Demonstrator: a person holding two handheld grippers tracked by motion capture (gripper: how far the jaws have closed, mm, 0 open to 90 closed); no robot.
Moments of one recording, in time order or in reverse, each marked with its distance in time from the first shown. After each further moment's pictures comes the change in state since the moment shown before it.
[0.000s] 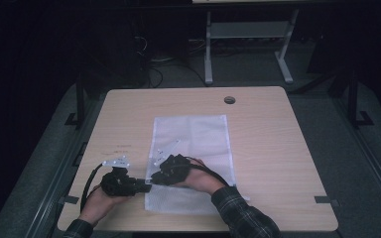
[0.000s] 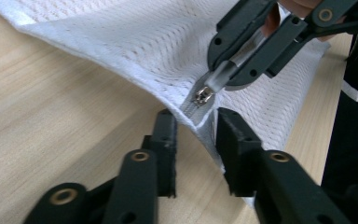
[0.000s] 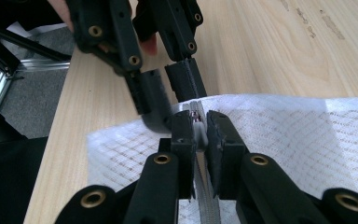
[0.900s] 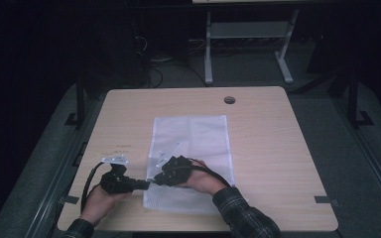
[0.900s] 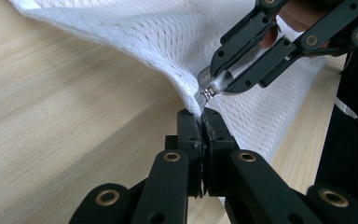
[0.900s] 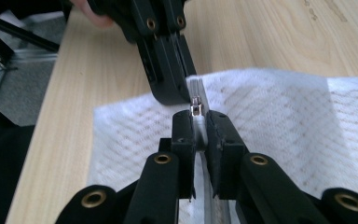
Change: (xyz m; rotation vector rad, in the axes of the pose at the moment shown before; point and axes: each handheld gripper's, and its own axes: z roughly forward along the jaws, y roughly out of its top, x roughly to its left) left arm 0.005 0.001 -0.001 0.005 -0.013 -0.077; right arm -0.002 -0.009 0.003 0.032 -0.012 -0.011
